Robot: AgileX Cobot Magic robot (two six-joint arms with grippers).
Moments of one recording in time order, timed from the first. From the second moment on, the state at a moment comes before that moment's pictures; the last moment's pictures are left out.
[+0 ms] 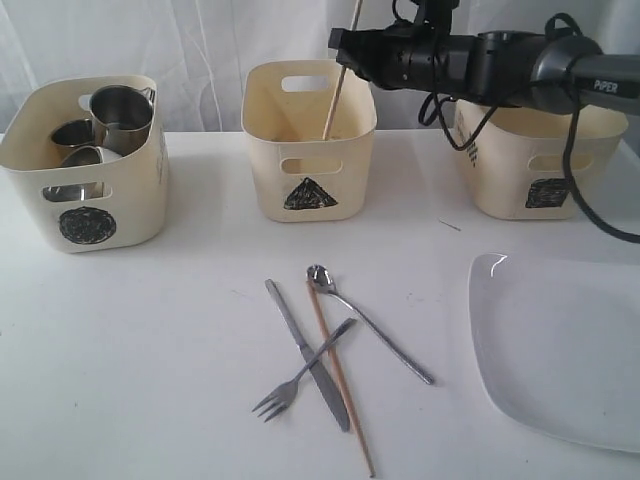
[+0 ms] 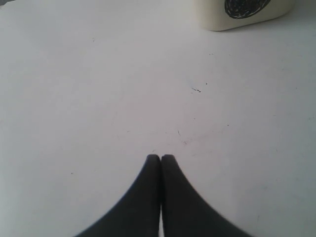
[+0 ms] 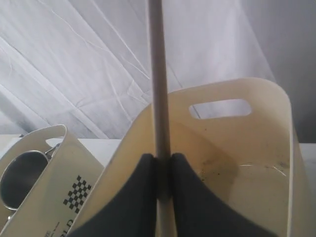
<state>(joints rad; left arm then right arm) 0.14 0.01 0.02 0.08 0.47 0.13 0.10 2.24 -1.83 1.74 0.42 -1.35</state>
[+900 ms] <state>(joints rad) 0.14 0.01 0.02 0.08 0.47 0.13 0.04 2.16 -1.86 0.96 0.88 -0.80</state>
